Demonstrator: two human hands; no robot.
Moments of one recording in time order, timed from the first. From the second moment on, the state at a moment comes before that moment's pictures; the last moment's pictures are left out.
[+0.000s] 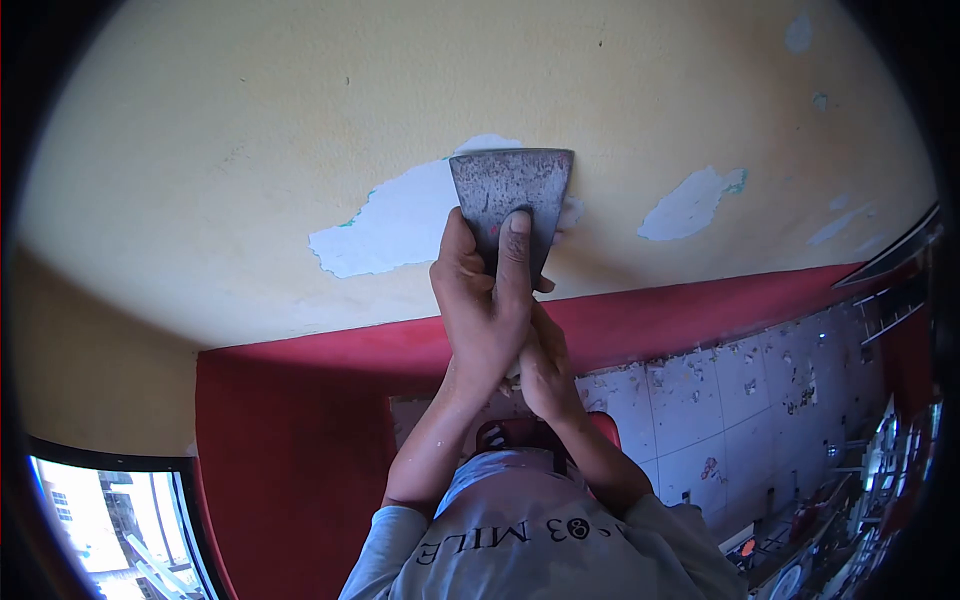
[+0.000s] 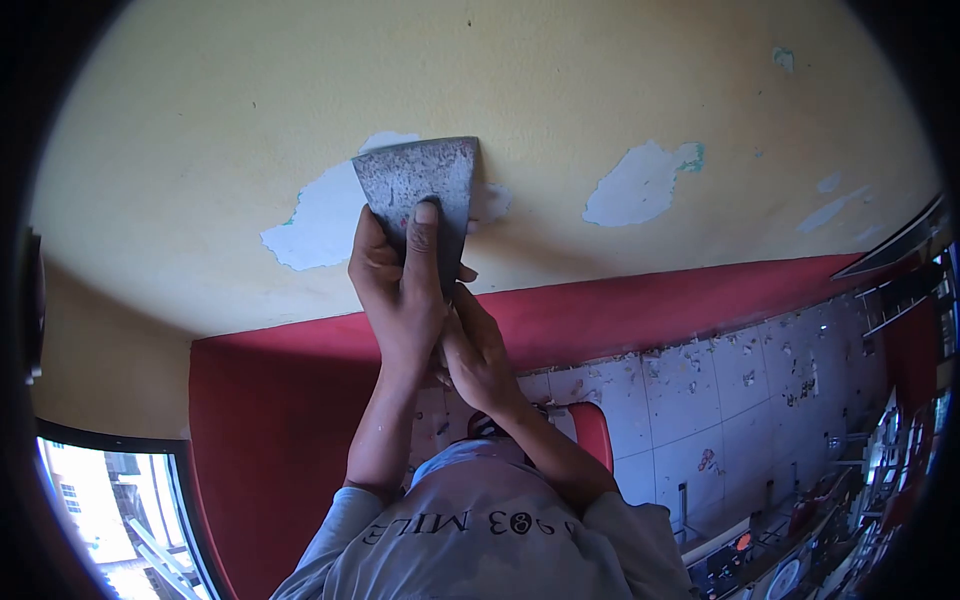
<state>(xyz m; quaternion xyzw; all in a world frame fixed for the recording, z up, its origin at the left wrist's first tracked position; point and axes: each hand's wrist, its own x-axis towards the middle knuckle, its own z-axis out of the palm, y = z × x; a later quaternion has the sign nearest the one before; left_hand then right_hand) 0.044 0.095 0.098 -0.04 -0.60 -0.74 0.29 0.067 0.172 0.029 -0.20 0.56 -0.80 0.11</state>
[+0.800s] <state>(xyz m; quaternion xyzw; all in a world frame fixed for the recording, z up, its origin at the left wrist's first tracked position) 0.049 0.087 0.078 -0.02 -0.51 -0.81 0.30 0.085 0.201 0.055 -0.19 0.65 -0.73 0.09</state>
